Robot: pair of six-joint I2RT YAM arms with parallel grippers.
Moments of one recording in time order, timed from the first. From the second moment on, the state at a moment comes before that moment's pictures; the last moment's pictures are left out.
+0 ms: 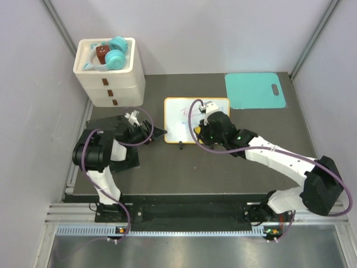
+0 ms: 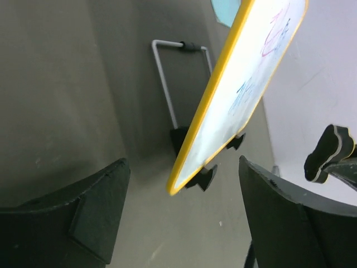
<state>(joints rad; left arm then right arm) -0.05 1.79 0.49 1.04 0.79 -0.85 0.83 1.33 0.95 -0.27 0.20 0.28</state>
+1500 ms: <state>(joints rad) -0.16 2.09 0.58 1.35 0.87 -0.87 0.66 1.57 0.97 0.02 0.33 0.24</state>
